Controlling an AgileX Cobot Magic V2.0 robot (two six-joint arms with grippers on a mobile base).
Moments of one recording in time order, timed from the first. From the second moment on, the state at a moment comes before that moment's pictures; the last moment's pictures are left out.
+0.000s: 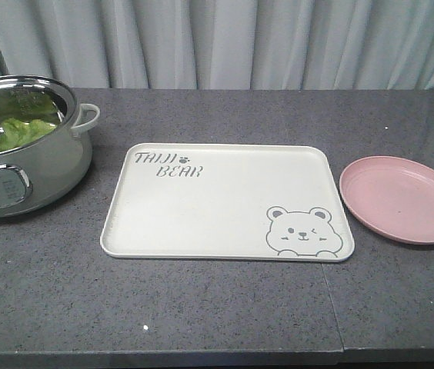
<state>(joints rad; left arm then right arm) -0.04 0.37 -0.68 0.02 0.28 -0.44 0.08 0.49 -0.42 -0.25 0.02 0.54</state>
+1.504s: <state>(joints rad) 0.01 1.99 -1.90 0.08 1.11 -0.11 0.08 0.67 -0.58 -0.34 0.38 0.42</state>
